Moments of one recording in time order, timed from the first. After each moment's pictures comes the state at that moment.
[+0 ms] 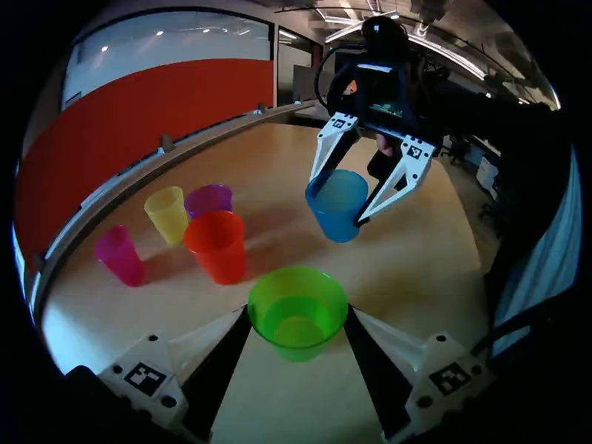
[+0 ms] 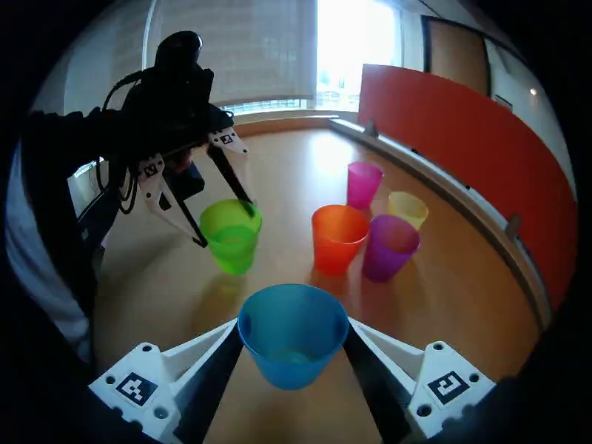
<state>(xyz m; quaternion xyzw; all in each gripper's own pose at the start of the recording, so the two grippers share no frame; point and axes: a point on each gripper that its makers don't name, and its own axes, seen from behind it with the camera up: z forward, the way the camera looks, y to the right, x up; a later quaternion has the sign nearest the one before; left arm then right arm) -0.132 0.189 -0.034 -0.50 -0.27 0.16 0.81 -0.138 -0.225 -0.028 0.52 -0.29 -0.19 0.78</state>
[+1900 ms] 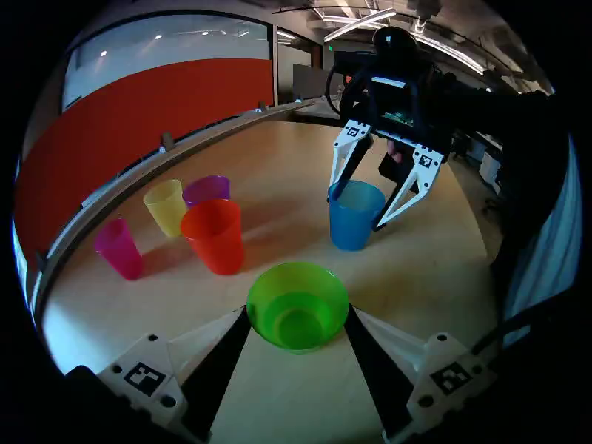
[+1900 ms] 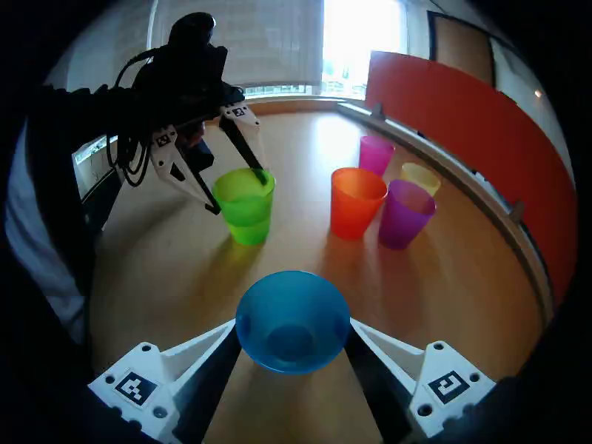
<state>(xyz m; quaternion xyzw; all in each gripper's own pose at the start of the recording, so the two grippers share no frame) -0.149 0.185 -0.038 -0.49 -0.26 0.17 0.81 -0.173 -0.206 -0.056 0.52 -0.30 -0.21 0.77</state>
